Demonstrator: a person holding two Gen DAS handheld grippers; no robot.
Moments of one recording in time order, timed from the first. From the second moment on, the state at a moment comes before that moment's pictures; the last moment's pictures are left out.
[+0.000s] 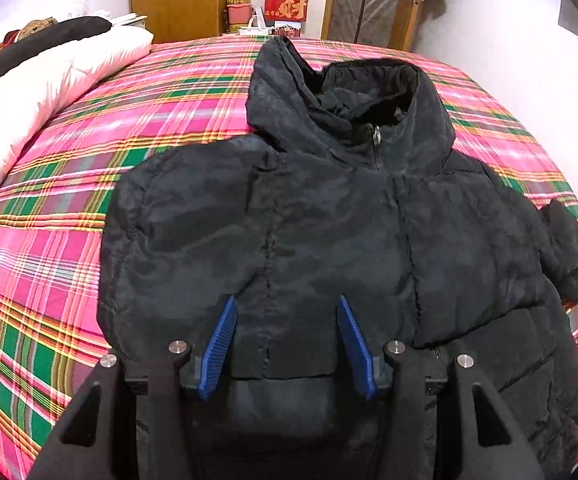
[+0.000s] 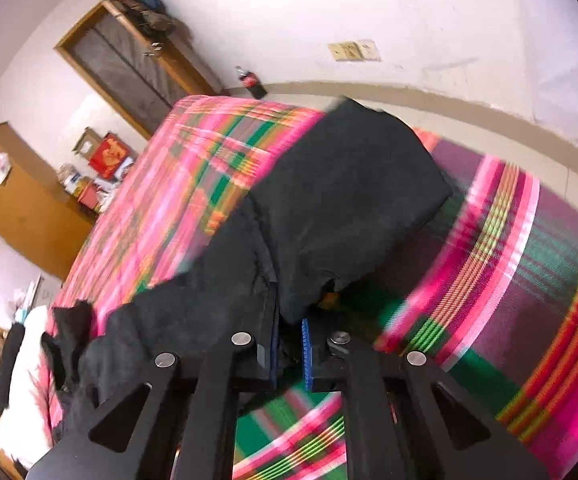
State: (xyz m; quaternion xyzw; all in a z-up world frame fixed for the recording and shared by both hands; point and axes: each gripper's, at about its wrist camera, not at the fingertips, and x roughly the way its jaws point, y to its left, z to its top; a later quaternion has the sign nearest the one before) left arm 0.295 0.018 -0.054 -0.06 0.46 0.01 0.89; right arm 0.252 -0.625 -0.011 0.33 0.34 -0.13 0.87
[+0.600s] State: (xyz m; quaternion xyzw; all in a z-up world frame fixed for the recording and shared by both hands) left arm 0.263 0.071 -0.012 -0.11 0.41 0.00 0.90; right arm 0.294 -0.344 0.142 0.19 0.30 0.15 0.92
